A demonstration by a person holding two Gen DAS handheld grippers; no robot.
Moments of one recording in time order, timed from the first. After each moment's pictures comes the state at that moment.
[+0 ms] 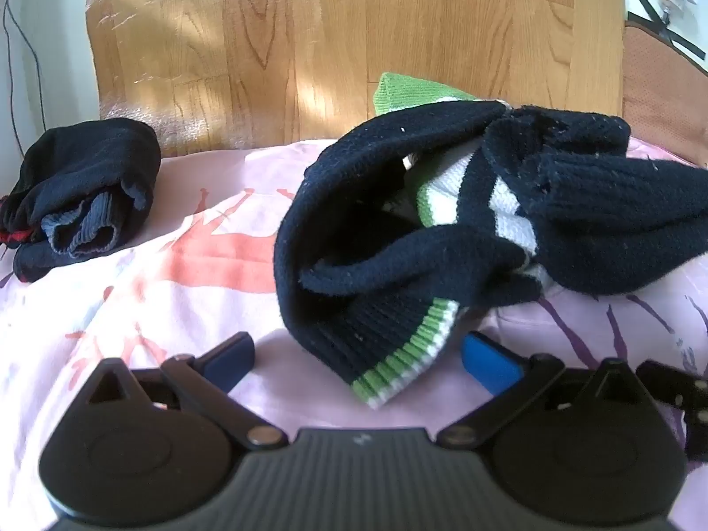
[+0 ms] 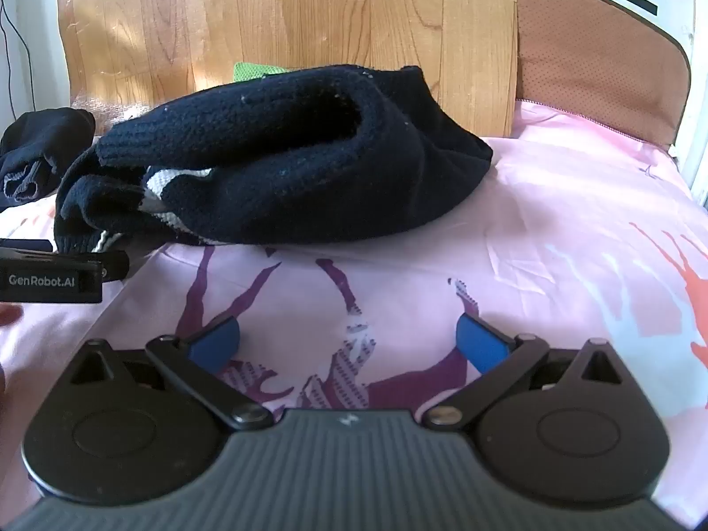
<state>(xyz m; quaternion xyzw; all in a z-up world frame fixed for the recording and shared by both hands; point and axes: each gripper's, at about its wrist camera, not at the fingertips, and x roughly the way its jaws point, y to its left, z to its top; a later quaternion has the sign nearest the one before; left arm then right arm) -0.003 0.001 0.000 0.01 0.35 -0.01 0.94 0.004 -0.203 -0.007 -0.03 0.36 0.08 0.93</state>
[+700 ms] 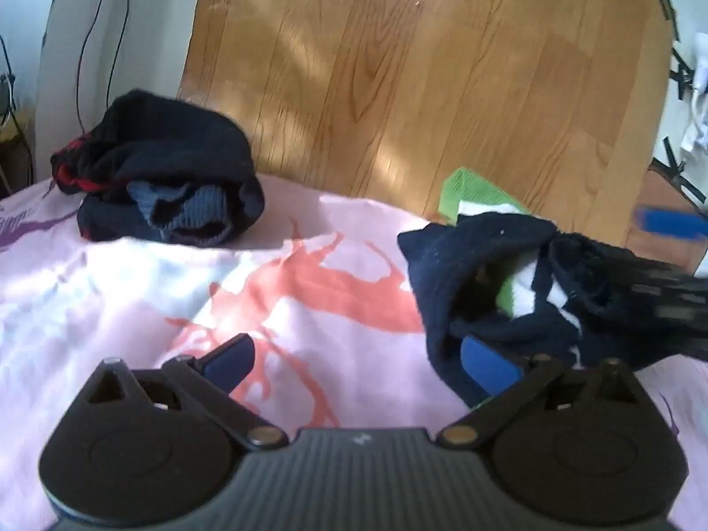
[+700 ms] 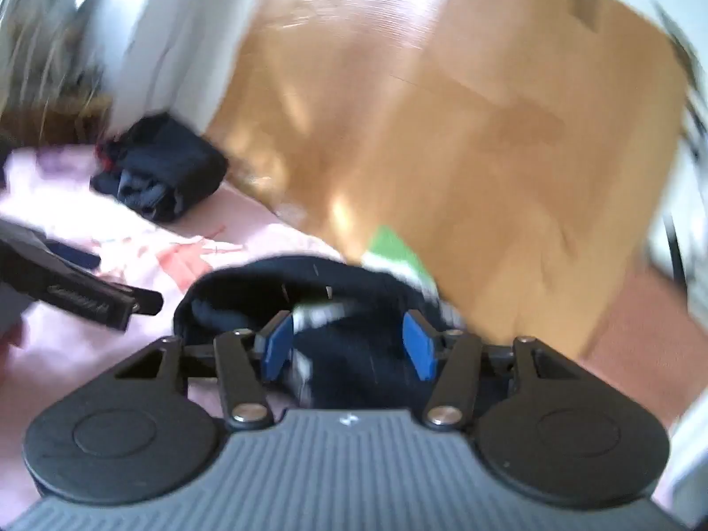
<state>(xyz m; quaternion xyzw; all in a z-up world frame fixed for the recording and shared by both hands) -0.032 0.105 0.015 -0.13 0.27 -0.03 0.95 0.012 -0.075 0.070 -0.32 0.18 0.23 0.90</state>
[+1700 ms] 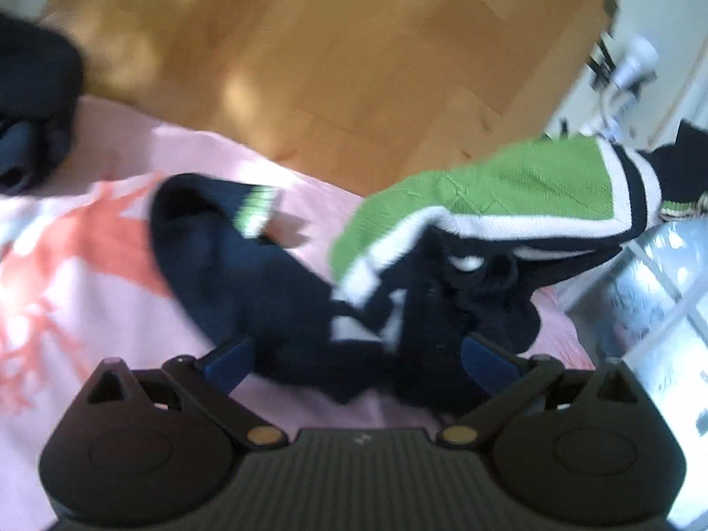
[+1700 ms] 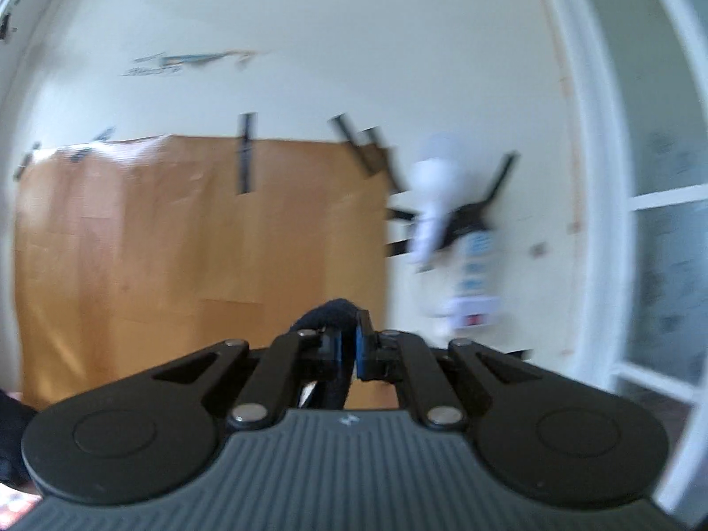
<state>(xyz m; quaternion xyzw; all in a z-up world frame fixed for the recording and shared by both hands) 0.008 0.061 0.018 -0.20 0.33 -0.22 0.89 0.003 -0.271 0.251 -0.04 0.01 -0.05 1.00</state>
